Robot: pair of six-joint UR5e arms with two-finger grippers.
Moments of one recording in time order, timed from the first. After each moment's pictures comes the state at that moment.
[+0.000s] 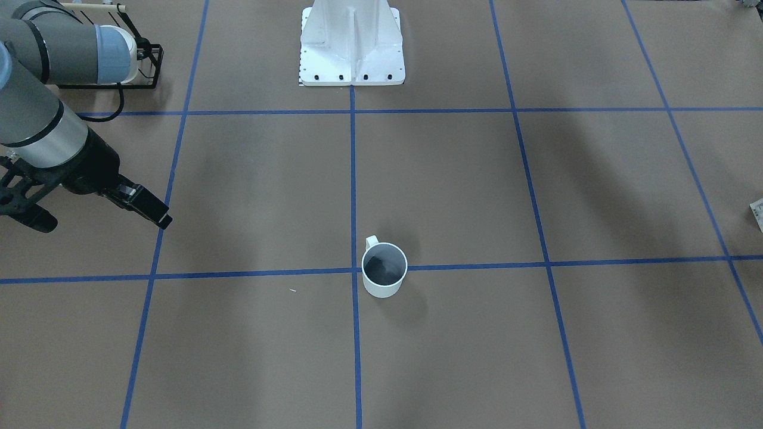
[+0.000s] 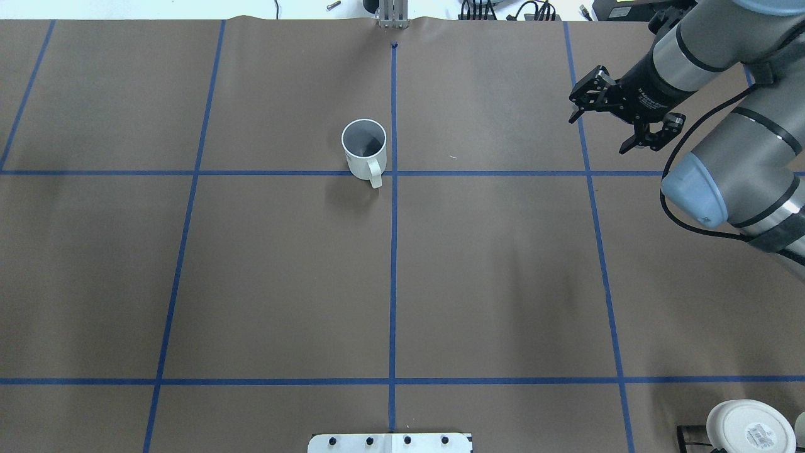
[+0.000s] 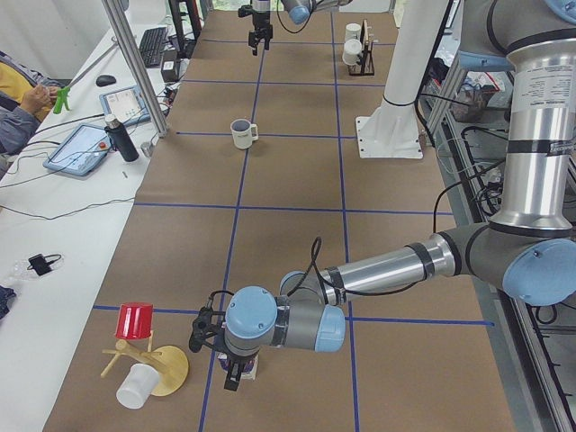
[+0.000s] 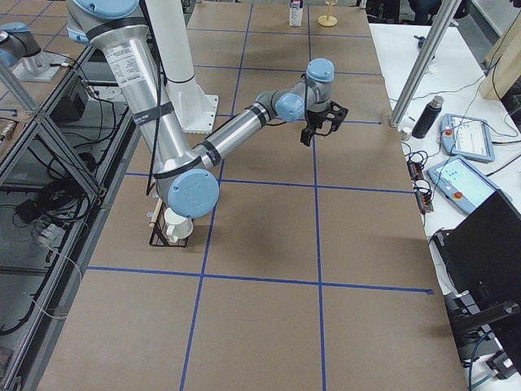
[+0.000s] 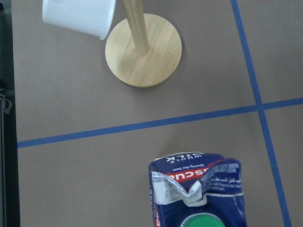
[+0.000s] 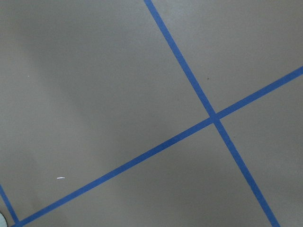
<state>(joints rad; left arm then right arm) -1.72 -1.57 -1.29 -2.04 -2.38 0.06 1.00 -1.17 1.81 -1.52 2.24 1.38</state>
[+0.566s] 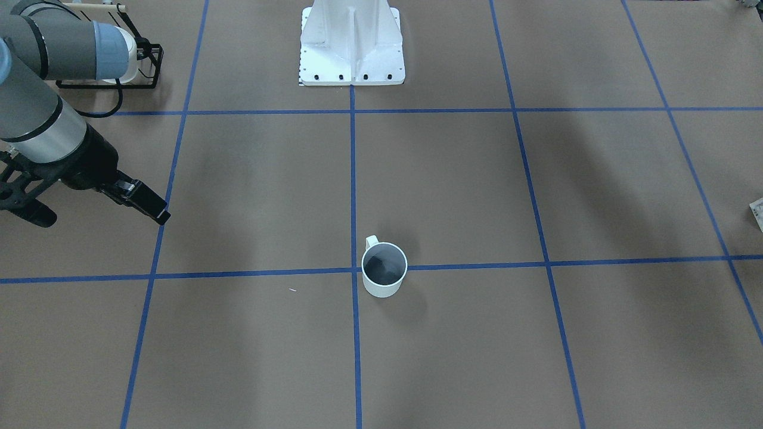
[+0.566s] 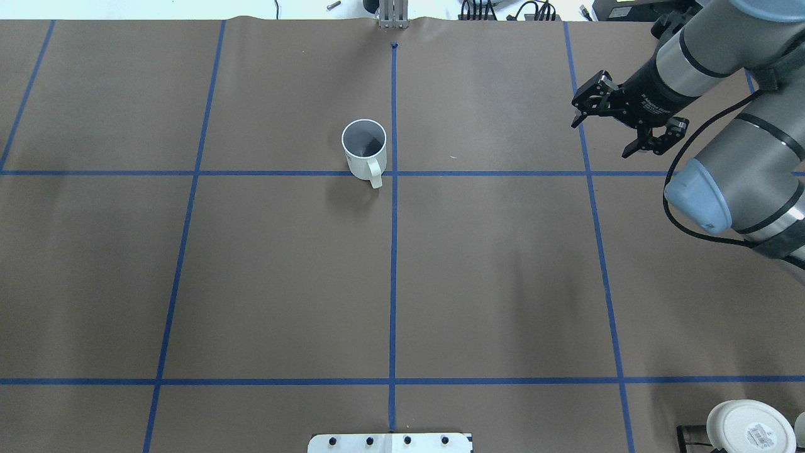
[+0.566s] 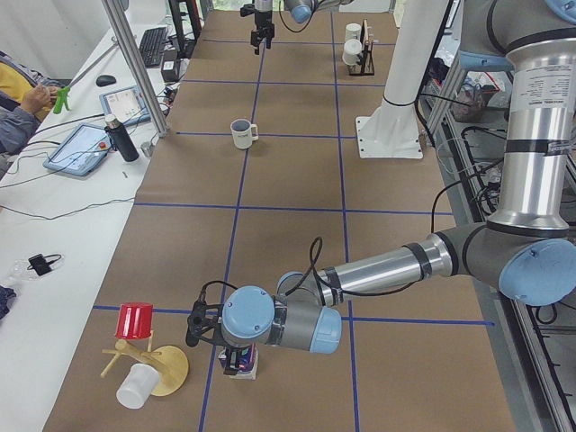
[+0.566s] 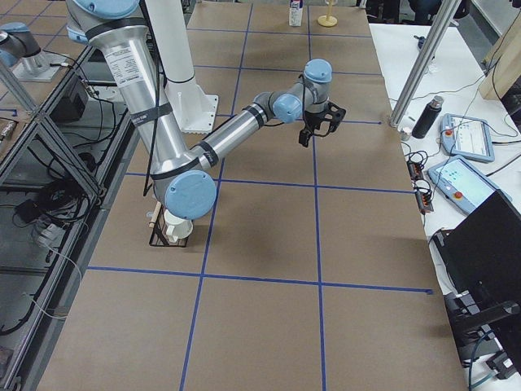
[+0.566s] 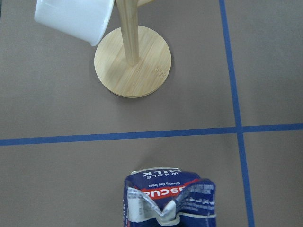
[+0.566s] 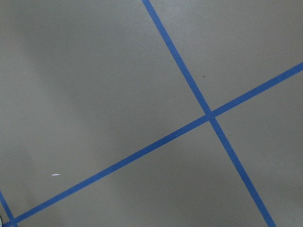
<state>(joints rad) -1.72 -1.58 -1.29 -2.09 -2.46 -0.03 0.99 -1.18 1.82 -1.52 2.24 1.38</state>
